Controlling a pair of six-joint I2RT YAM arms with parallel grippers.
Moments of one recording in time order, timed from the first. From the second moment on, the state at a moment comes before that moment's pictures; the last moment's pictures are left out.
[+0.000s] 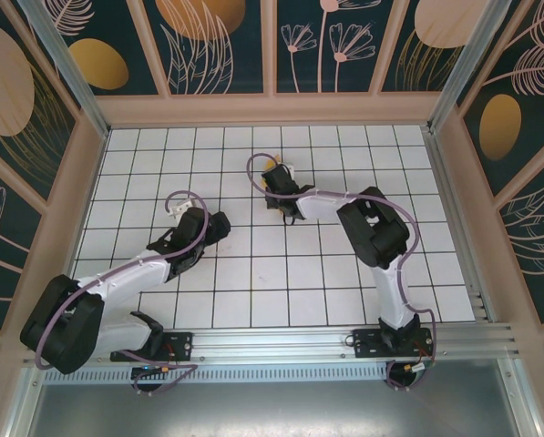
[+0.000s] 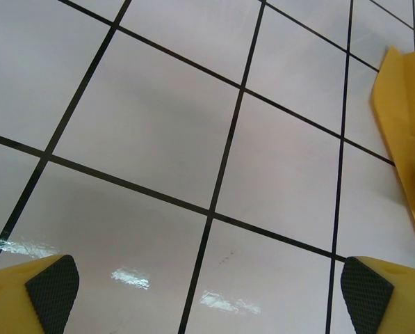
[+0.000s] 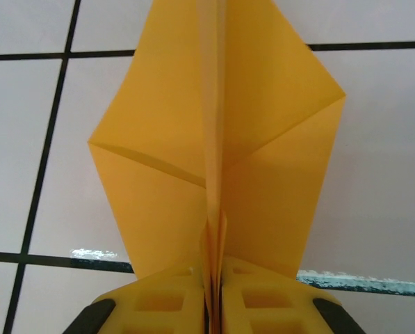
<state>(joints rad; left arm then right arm) -0.55 1.26 0.53 -0.05 -0.31 -0.86 0.70 2.13 1.37 -0.12 0.30 0.51</state>
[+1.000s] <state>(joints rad) -0.54 1.23 0.62 -0.11 -0.39 -0.77 0.71 1.73 1.43 -0.26 0.34 0.48</state>
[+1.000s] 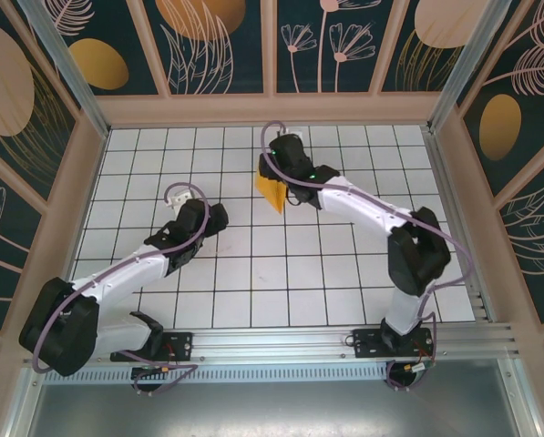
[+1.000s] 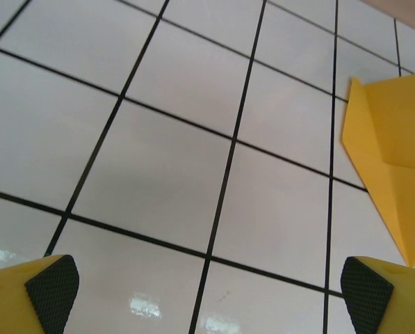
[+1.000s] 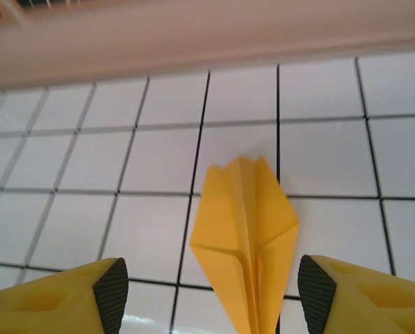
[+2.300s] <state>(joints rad) -0.04 1.34 0.21 0.96 -0.28 -0.10 0.03 1.35 0.27 0.80 0.26 0.18</state>
